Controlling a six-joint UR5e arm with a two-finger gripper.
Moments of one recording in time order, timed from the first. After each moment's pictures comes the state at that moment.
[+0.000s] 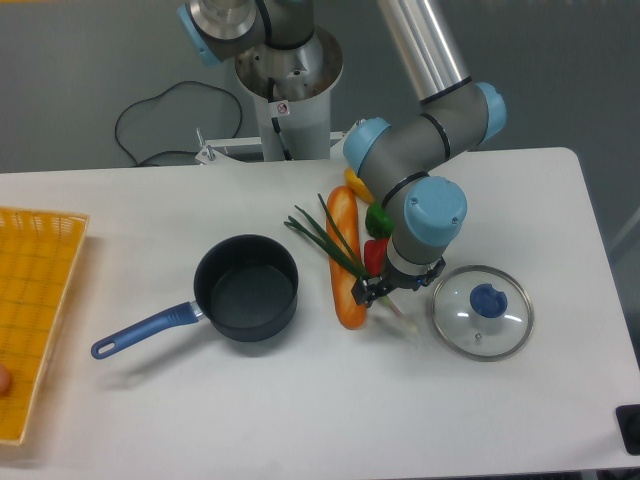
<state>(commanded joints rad) 2.62 -2.05 -1.70 -1.04 1.50 0.16</state>
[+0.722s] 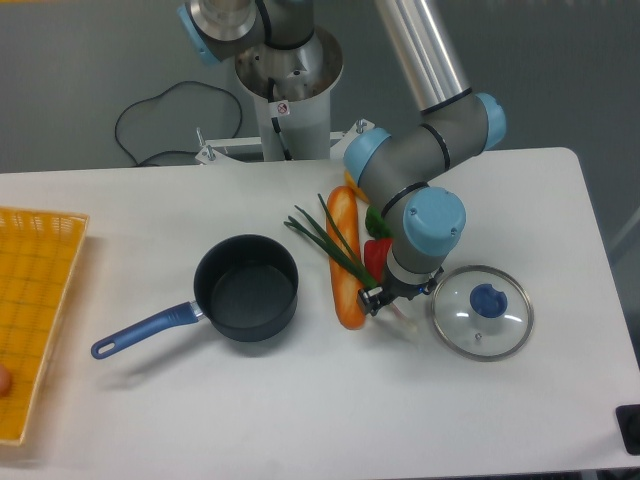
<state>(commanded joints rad) 2.61 -2.07 -1.70 -1.02 1.50 0.10</state>
